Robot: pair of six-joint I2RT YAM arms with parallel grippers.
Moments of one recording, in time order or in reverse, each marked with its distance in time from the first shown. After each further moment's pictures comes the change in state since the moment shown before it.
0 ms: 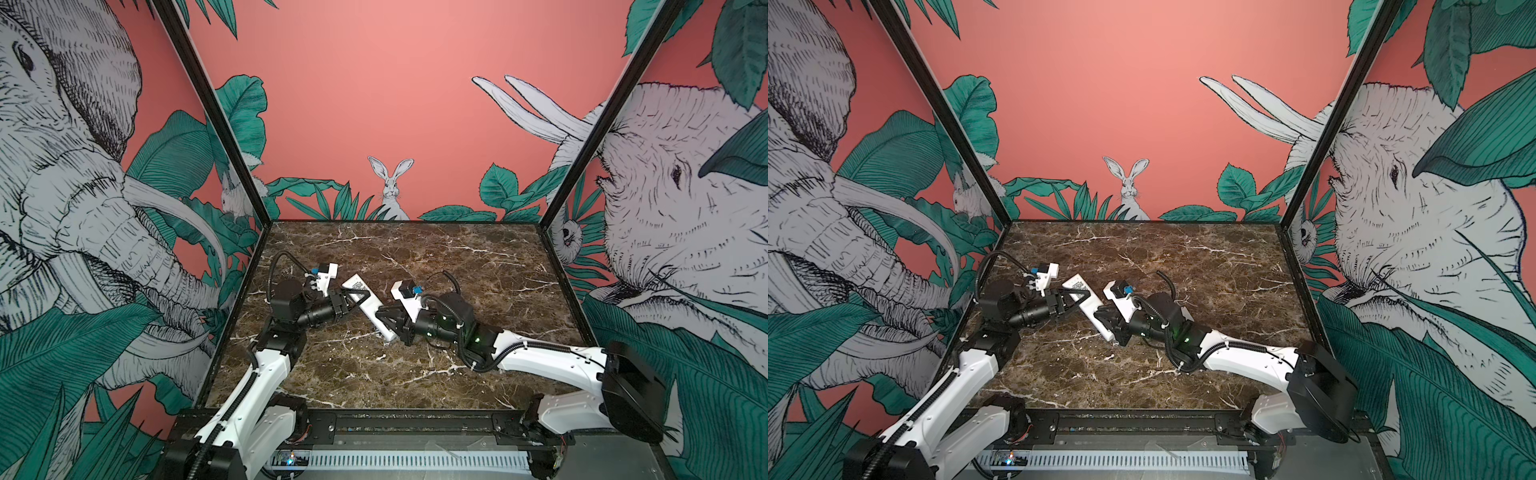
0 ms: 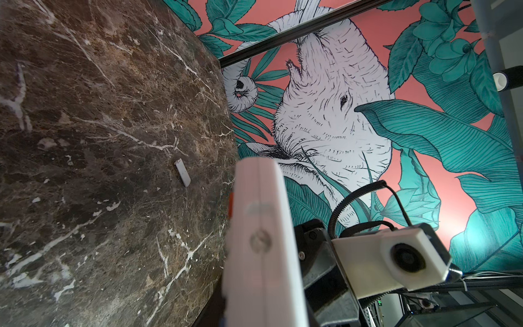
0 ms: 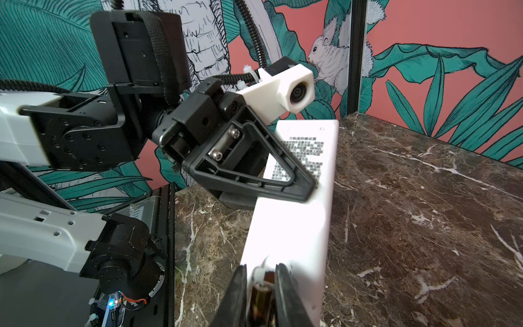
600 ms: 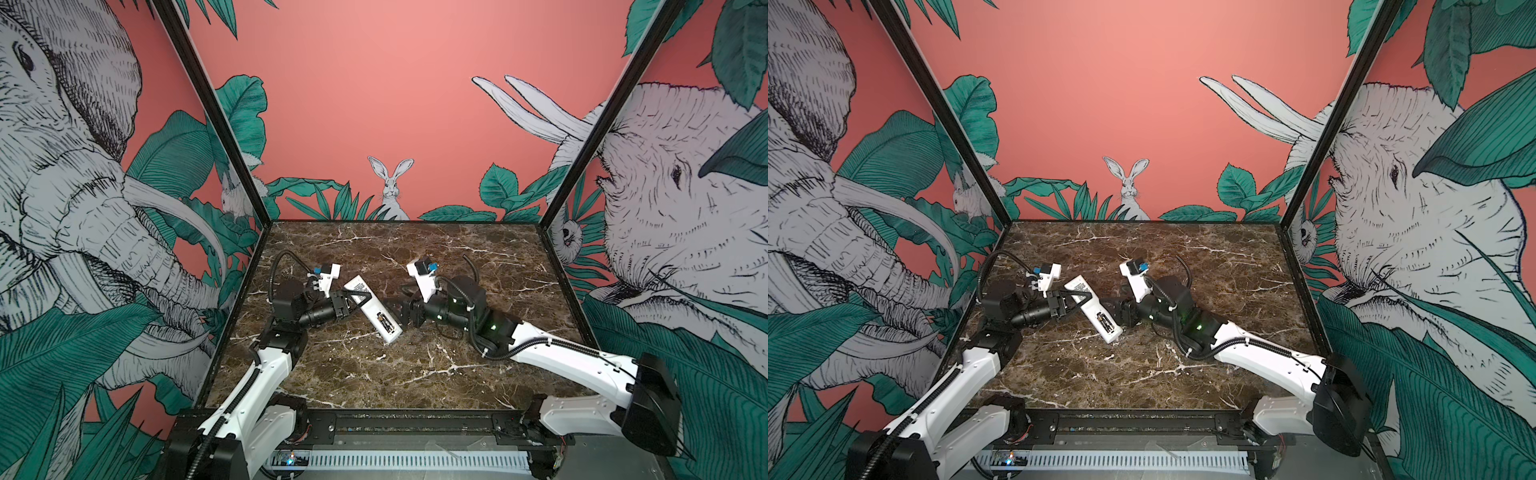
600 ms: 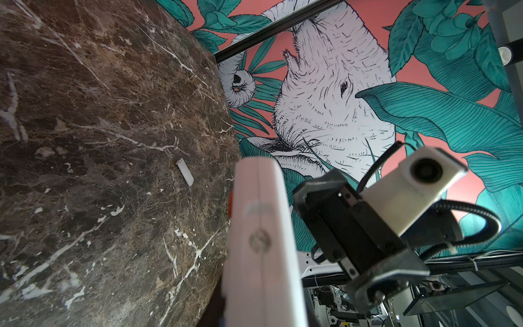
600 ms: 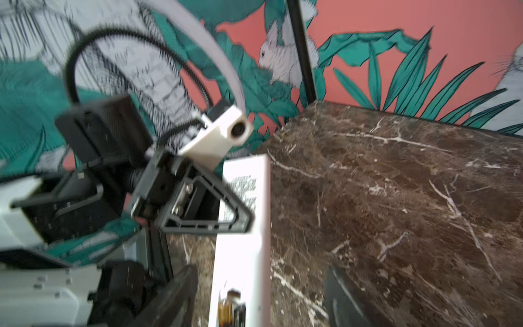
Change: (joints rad) left arm 0.000 0.027 -0.020 0.050 0.040 0.081; right arm -0.097 -0.078 0.183 -0.351 0.063 0.237
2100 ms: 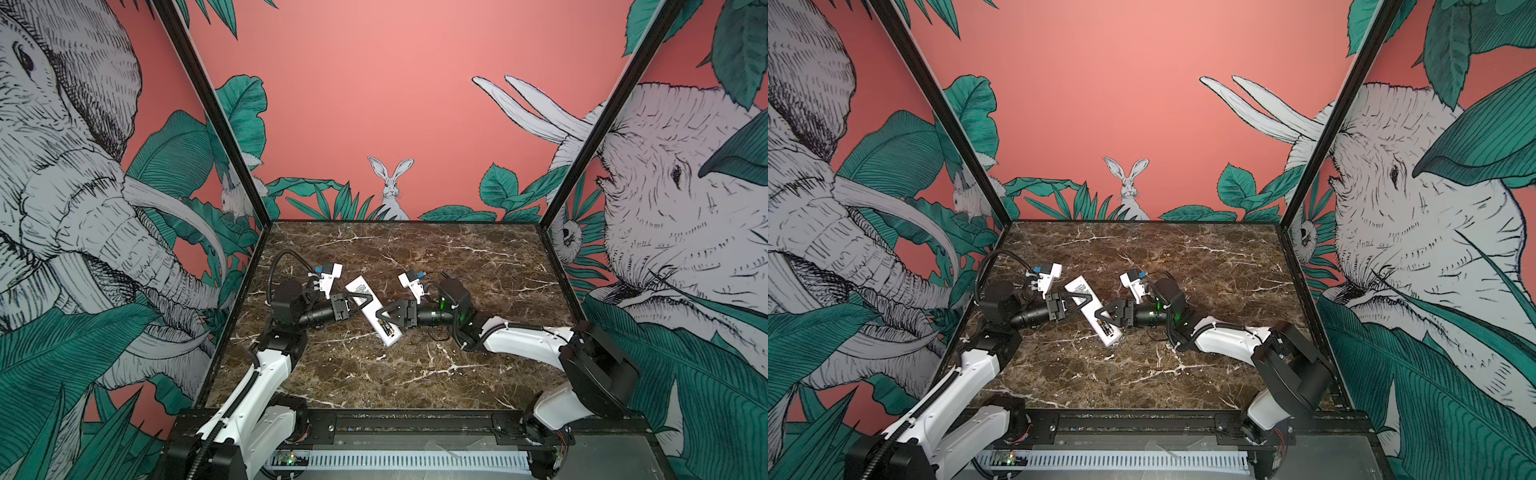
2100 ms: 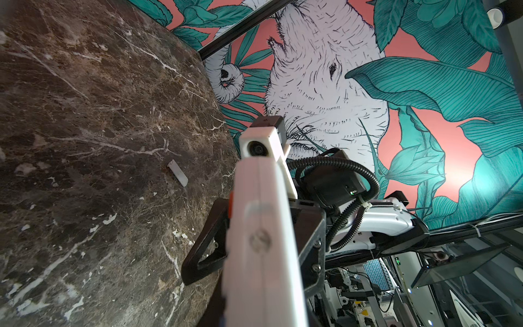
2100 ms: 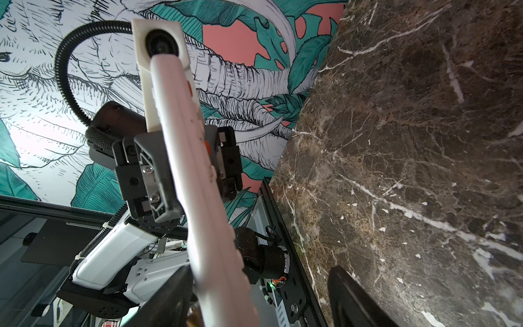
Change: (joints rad) left arm -0.003 -0.021 -0.001 0.017 0.041 0.048; right arm -0.090 0.253 -0.195 0.501 -0.531 0.632
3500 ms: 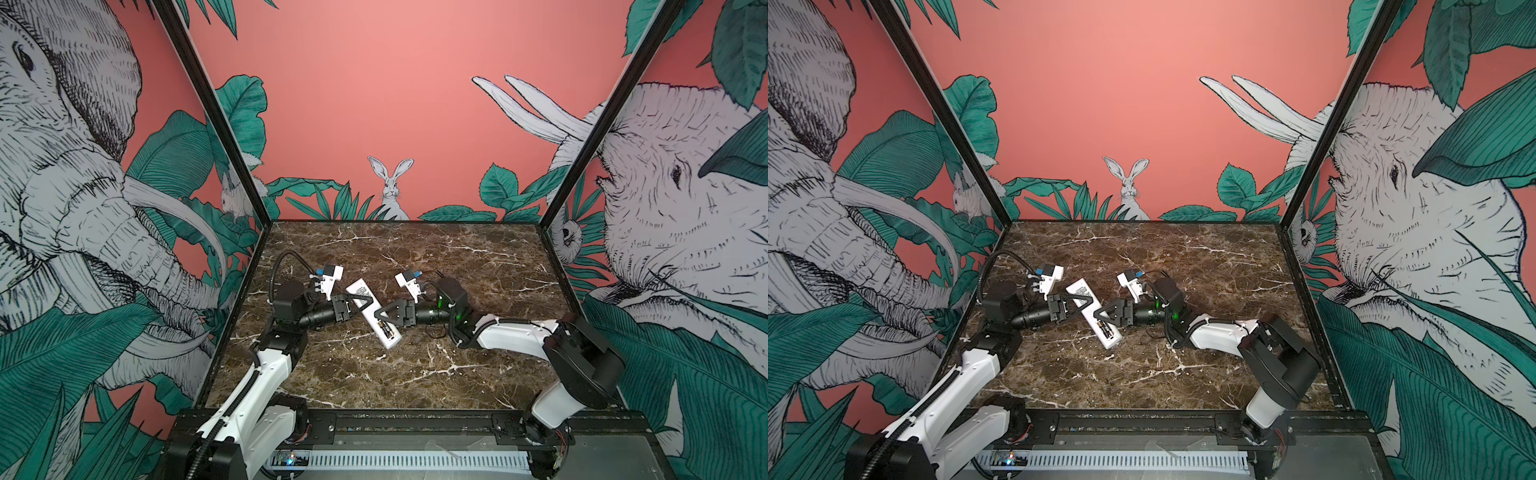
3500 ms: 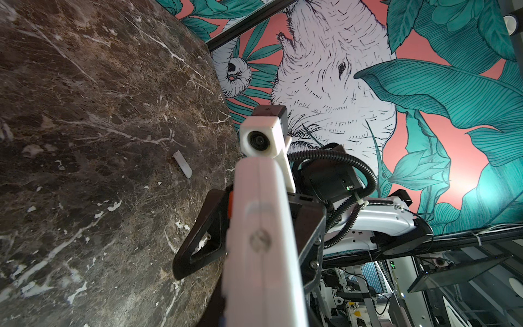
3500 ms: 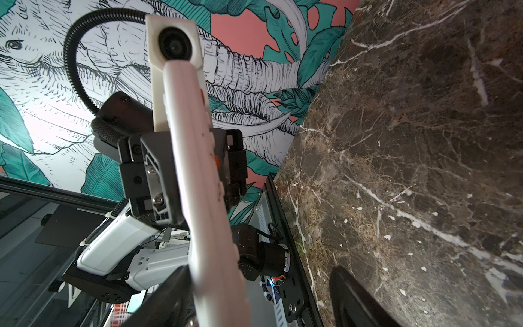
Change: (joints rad) left arm 0.000 0.010 -0.001 -0.051 -0.007 0.006; right arm -0.014 0.082 0.008 0.101 -0.079 0.002
